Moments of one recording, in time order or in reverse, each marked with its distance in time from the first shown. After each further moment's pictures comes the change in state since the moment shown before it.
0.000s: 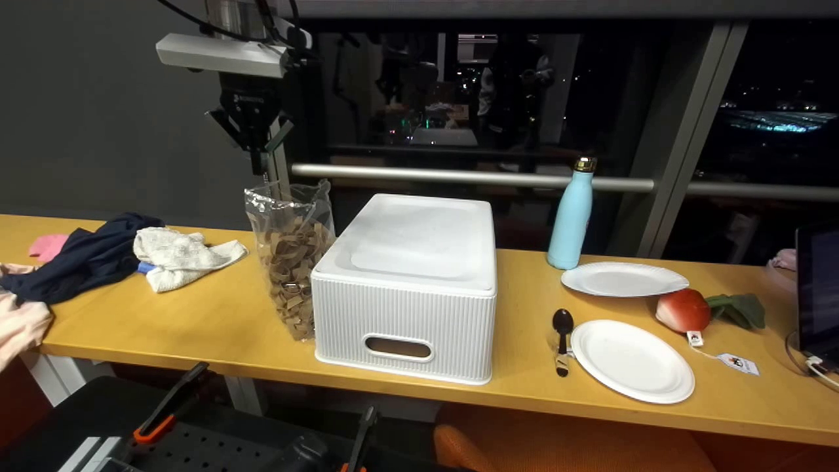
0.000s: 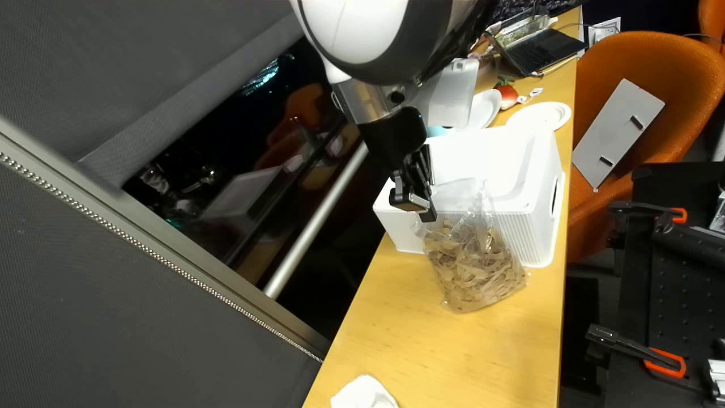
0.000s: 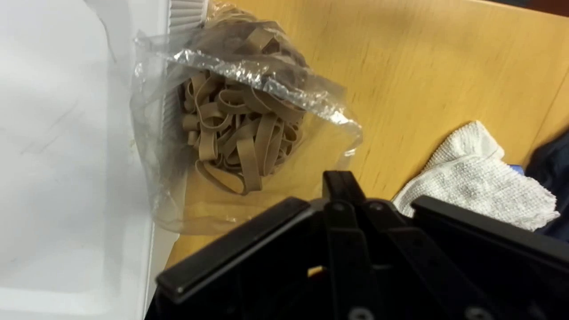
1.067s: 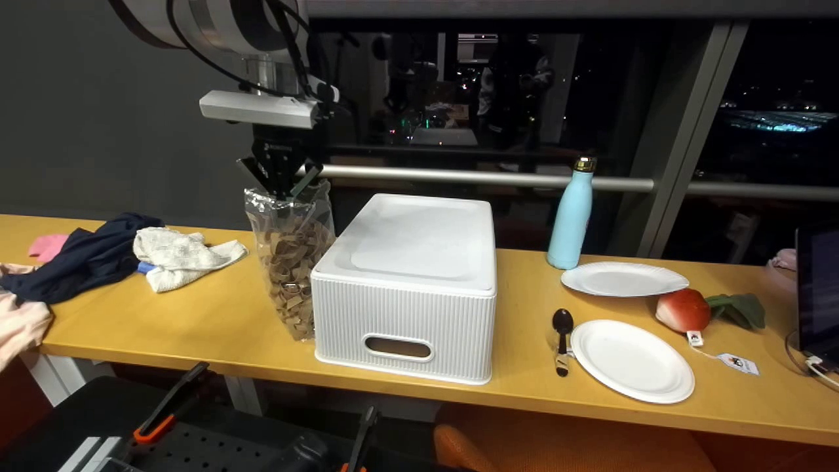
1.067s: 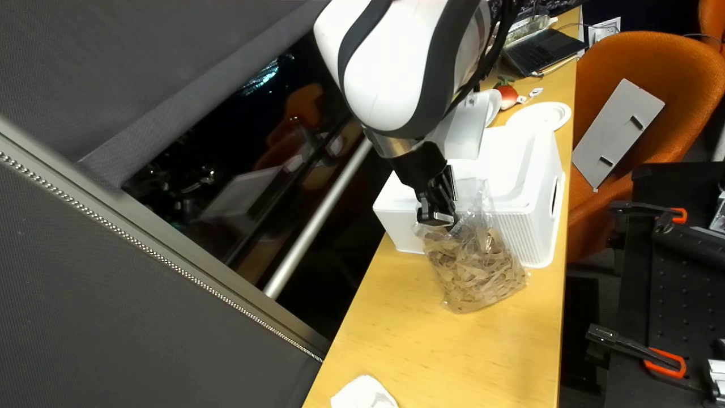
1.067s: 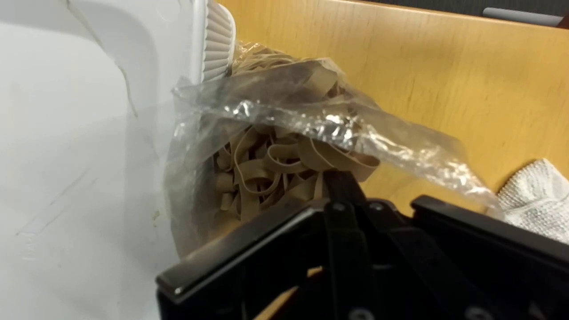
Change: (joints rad) arm -0.032 0.144 -0.019 0.022 -0.039 0.007 0.011
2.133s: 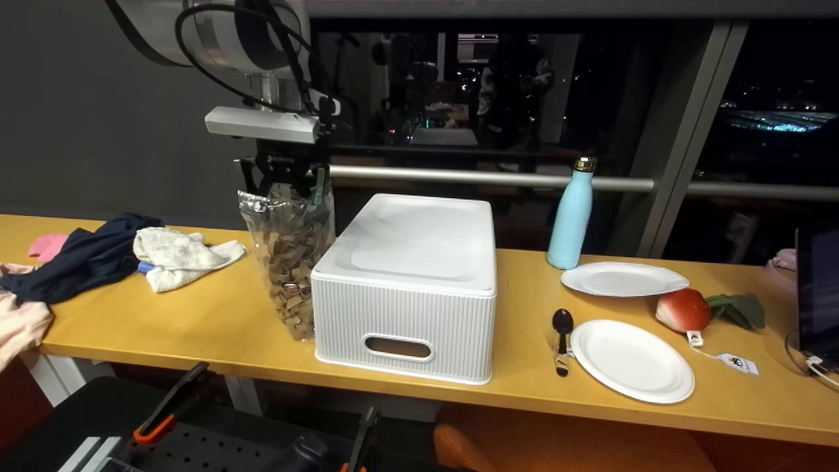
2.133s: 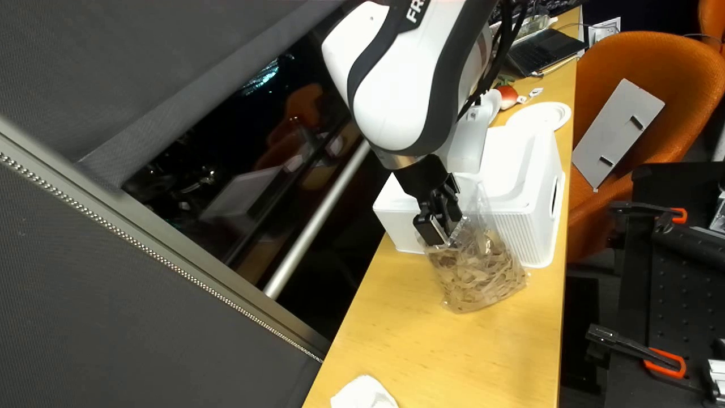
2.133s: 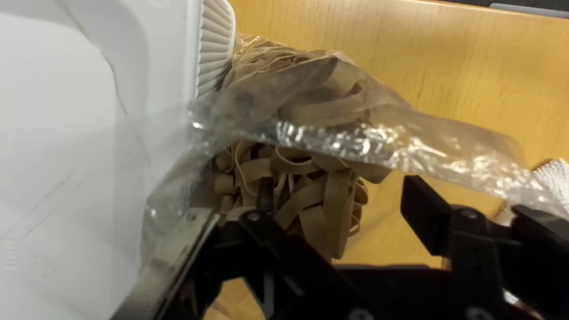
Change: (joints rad) arm 0.002 0.036 0.000 -0.002 -0.004 0.045 0.003
